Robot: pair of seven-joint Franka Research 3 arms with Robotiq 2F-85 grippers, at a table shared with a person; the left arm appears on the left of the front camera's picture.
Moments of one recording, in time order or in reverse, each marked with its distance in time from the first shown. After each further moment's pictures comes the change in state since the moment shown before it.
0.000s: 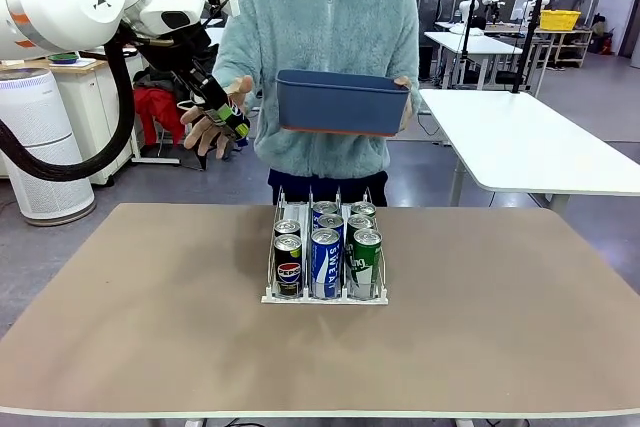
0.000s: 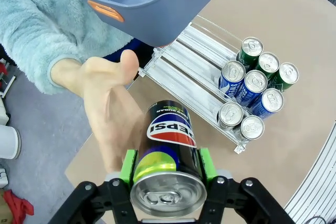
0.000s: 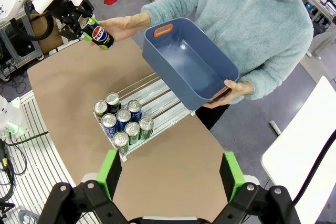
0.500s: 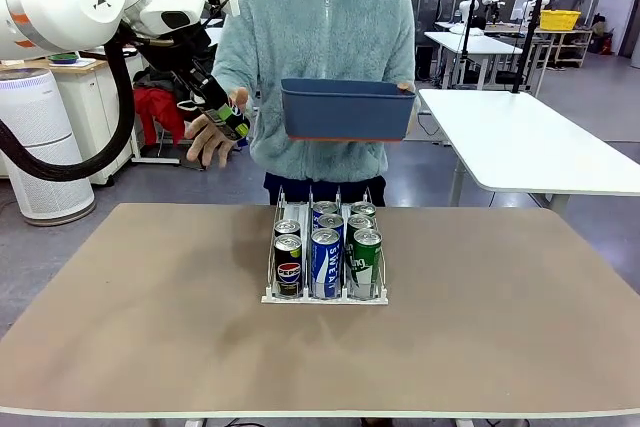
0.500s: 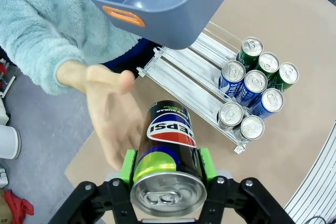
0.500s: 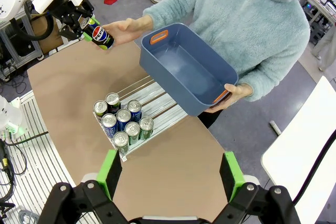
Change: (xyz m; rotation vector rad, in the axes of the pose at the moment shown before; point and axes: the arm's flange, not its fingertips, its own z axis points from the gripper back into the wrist) left arm 0.000 0.000 0.000 0.000 0.000 0.000; right arm 0.000 0.000 0.000 0.000 0.000 0.000
